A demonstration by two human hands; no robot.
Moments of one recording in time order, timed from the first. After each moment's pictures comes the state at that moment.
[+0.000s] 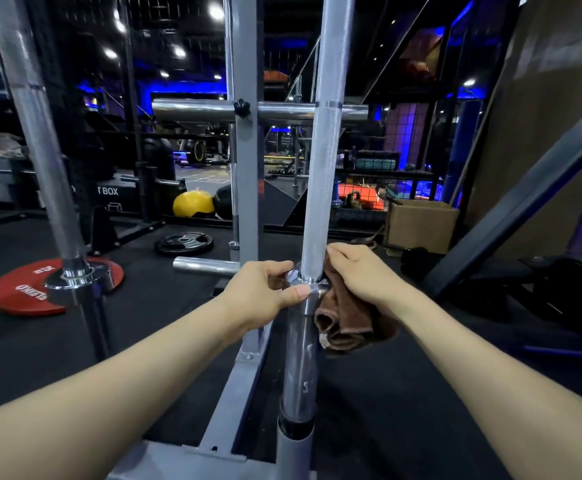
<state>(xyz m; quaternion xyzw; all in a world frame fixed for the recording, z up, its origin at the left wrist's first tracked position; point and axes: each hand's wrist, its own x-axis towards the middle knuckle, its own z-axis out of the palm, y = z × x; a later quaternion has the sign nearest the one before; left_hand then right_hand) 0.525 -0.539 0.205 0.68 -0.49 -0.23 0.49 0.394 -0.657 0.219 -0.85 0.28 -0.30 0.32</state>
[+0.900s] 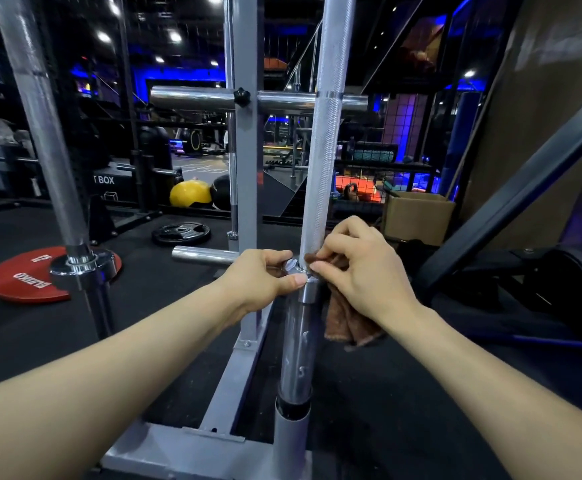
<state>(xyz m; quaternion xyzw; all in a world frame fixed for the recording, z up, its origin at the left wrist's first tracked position) 0.530 -0.538 0.205 0.67 -0.48 -0.27 0.50 0.374 -0.608 0.222 -0.88 0.23 -0.43 0.01</state>
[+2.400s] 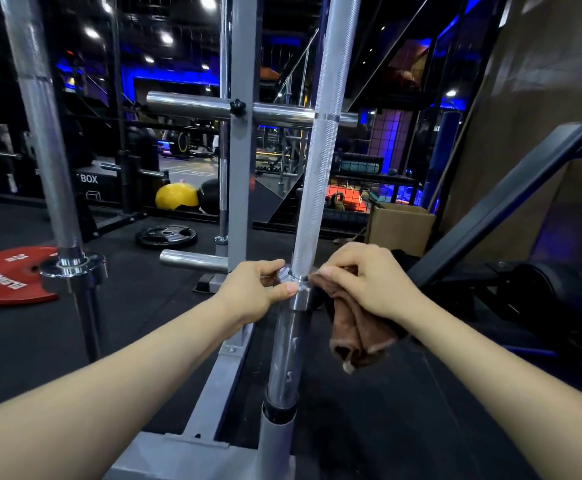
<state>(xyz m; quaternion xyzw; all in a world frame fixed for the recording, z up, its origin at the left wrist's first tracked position) 0.523 -0.531 0.204 0.67 -0.50 -0.24 0.49 0.353 -0.618 0.240 -0.91 0.24 -0.31 0.10</state>
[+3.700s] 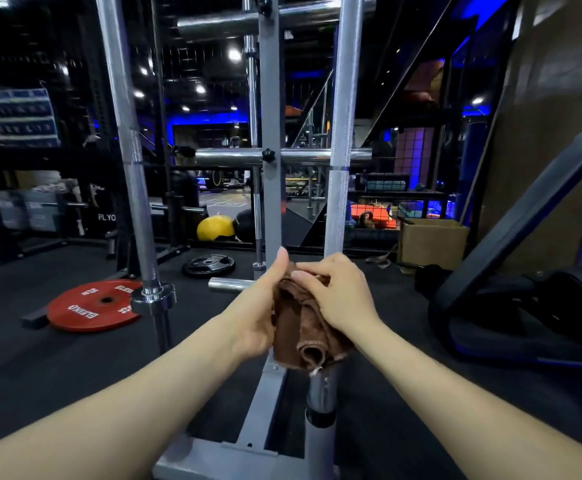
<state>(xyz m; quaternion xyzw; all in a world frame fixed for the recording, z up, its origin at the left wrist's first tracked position) 0.497 -0.452 0.253 0.50 -0.31 -0.50 0.63 0.398 -0.537 0.249 -0.84 0.28 -0.41 0.23</state>
